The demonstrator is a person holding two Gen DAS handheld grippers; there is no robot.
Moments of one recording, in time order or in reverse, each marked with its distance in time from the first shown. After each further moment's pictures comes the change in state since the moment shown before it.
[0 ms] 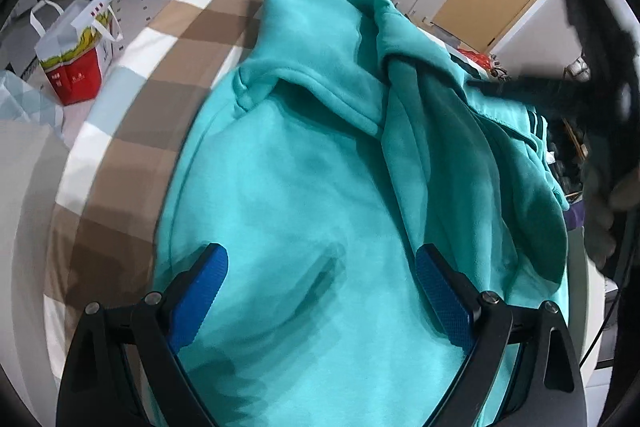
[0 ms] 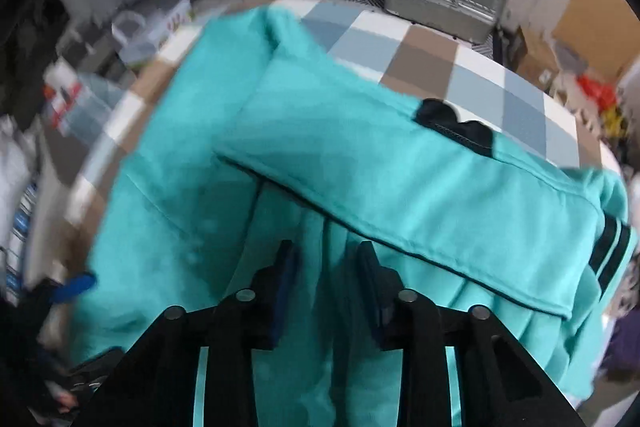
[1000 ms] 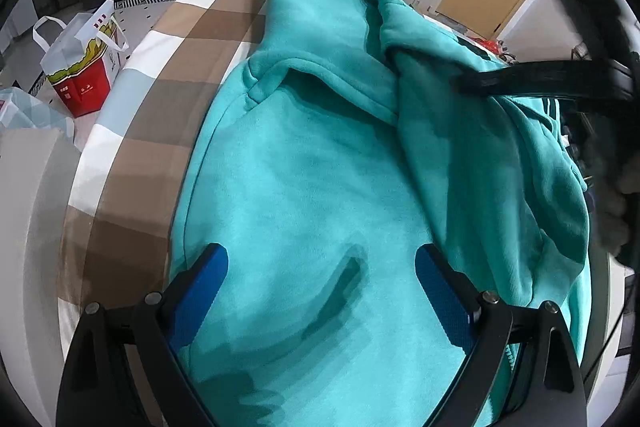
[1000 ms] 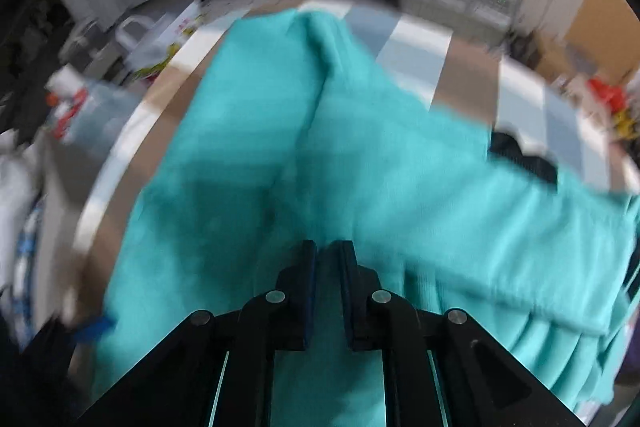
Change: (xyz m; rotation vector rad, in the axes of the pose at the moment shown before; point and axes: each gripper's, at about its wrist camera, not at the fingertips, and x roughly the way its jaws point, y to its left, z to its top) left arm -0.003 -0.001 -0.008 0.055 0.001 0.074; right arm 0.020 0.042 0.009 -0.050 0.079 0.018
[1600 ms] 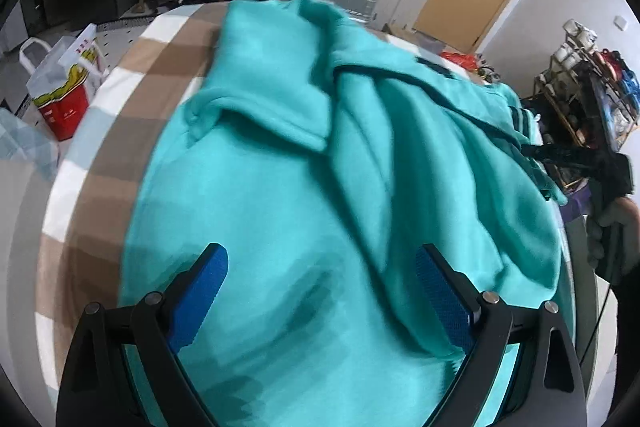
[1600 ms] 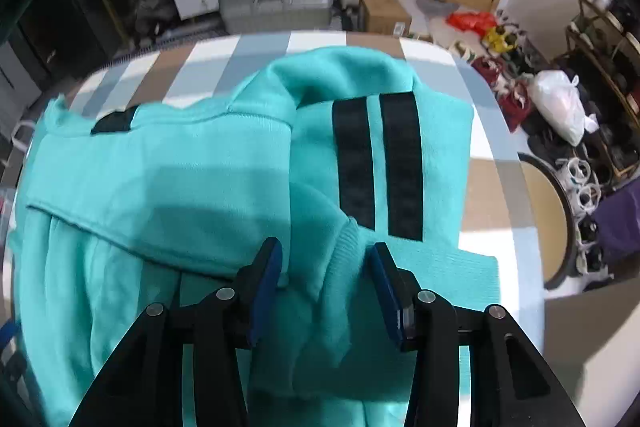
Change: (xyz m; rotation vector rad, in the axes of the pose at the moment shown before) left arm -0.003 -0.037 0.010 0.044 -0.096 -0.068; right arm -0.054 -0.186 -0.076 0.366 -0.098 -0.326
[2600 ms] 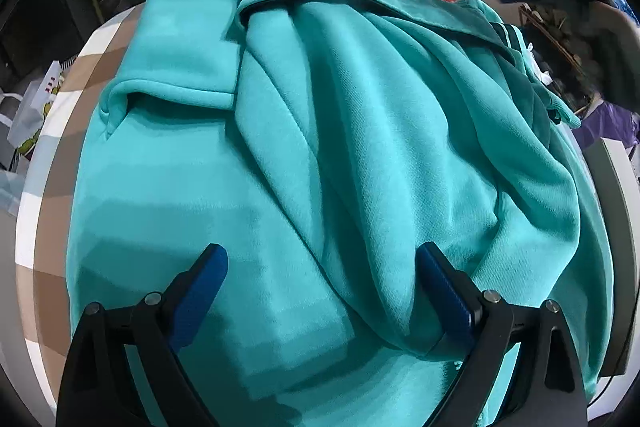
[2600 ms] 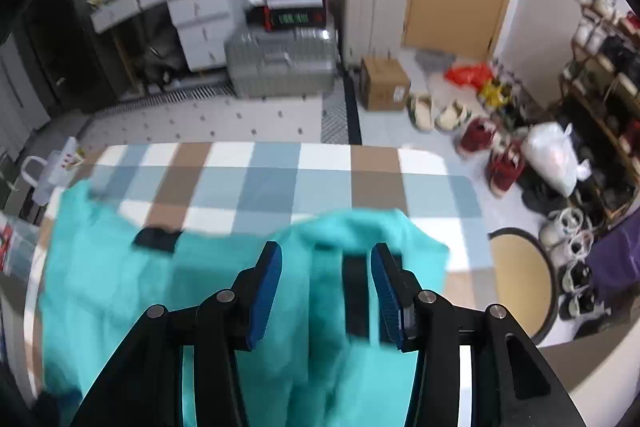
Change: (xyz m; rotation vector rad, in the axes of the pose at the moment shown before) left arm 0.046 -0.045 -0.012 0.204 0.118 0.065; right arm 0.005 0.012 0.093 0.010 -0.166 0.027
